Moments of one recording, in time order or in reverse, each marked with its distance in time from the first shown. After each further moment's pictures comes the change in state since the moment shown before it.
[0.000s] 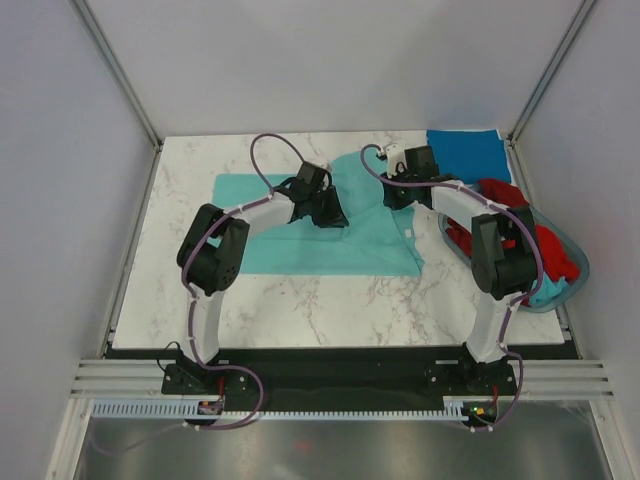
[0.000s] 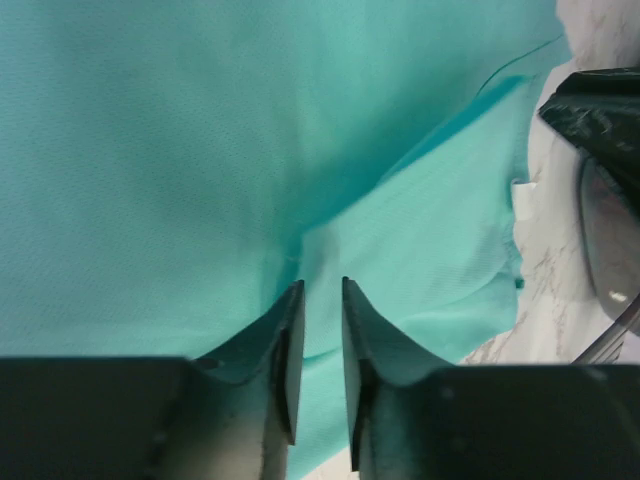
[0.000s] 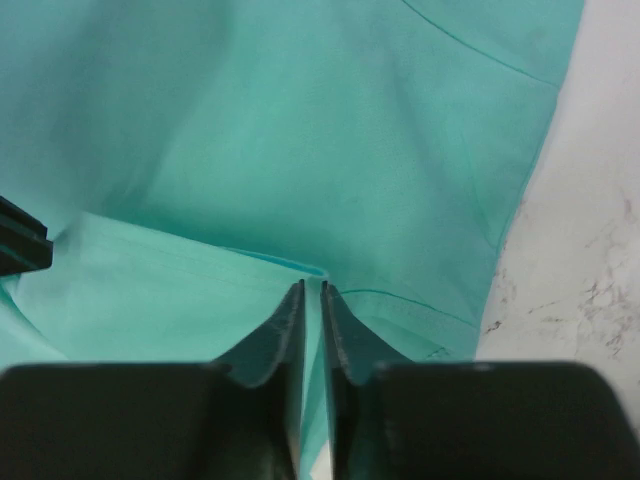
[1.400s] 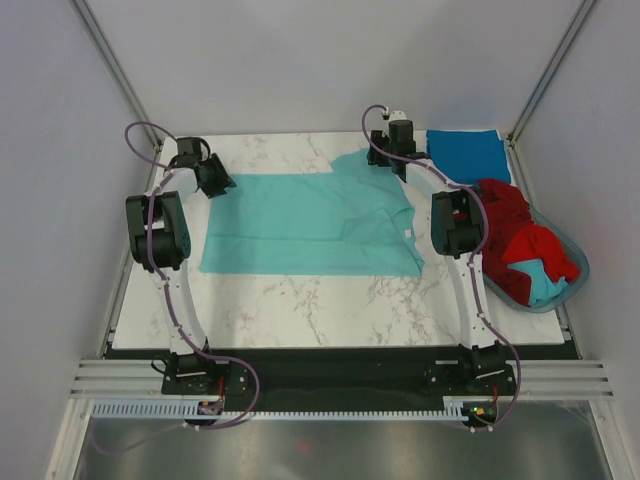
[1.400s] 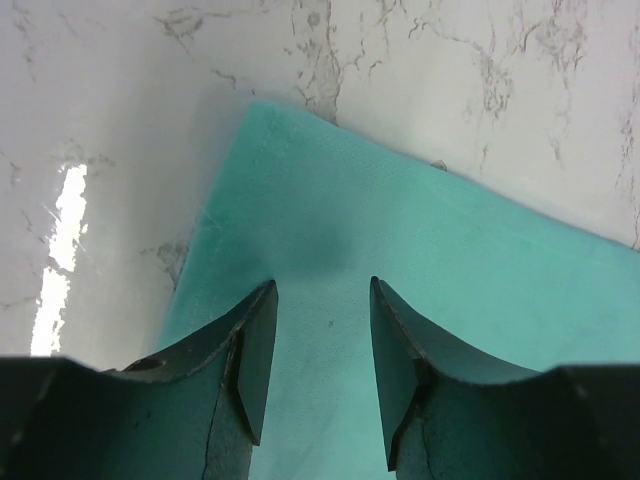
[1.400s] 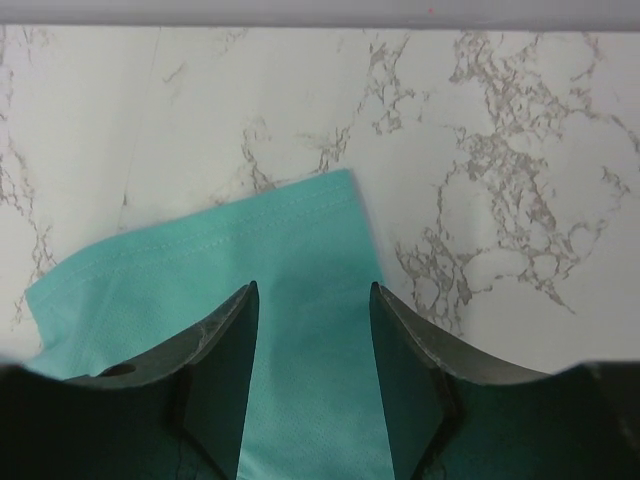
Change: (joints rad) left arm 0.655 0.117 0.185 -0.087 -0.080 0.256; right arm -0.021 0.669 0.799 0.155 0.224 0.398
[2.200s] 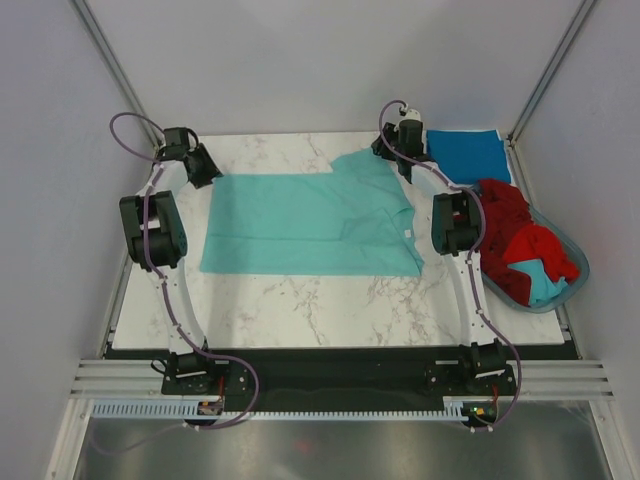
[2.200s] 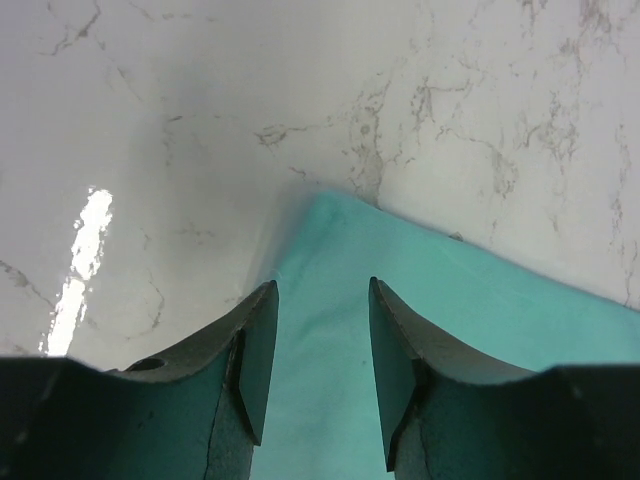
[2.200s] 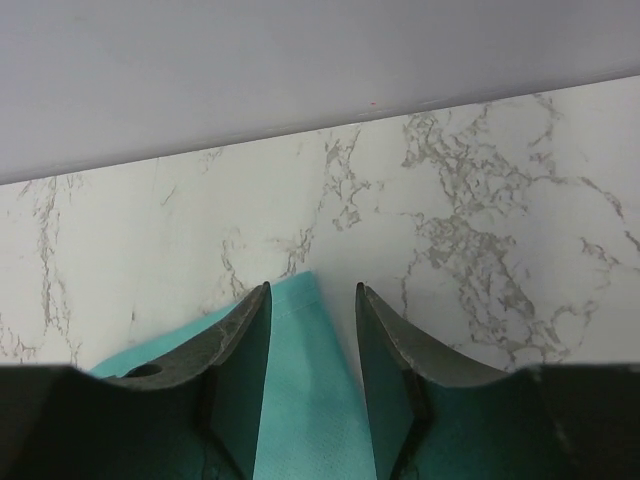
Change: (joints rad) left arm 0.043 0.032 0.136 -0.064 -0.048 0.019; right arm -0.048 0.138 0.132 0.159 -0.052 0.224
